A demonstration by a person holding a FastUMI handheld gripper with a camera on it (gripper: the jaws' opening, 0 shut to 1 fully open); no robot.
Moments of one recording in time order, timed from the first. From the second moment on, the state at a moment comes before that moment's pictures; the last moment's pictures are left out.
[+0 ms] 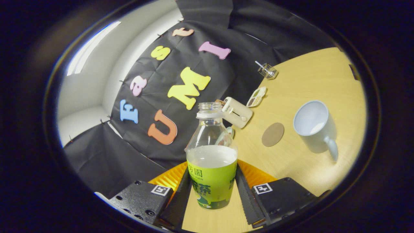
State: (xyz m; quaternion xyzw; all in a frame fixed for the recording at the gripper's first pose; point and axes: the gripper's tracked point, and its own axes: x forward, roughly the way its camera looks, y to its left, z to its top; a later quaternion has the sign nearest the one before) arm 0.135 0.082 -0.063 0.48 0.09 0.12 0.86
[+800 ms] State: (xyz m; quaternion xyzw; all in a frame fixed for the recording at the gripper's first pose) arm 0.130 0.074 -0.053 0.68 0.09 0.14 0.72
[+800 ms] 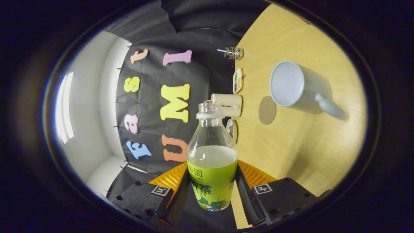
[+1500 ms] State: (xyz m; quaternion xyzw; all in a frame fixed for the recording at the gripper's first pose) arm 0.135 0.052 -0.056 0.79 0.07 0.15 0.59
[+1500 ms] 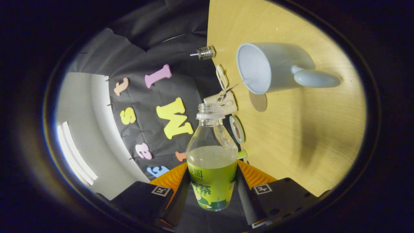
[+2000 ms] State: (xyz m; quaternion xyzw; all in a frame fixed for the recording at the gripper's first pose) arm 0.132 0.038 -0.041 0.83 0.04 0.17 0.53
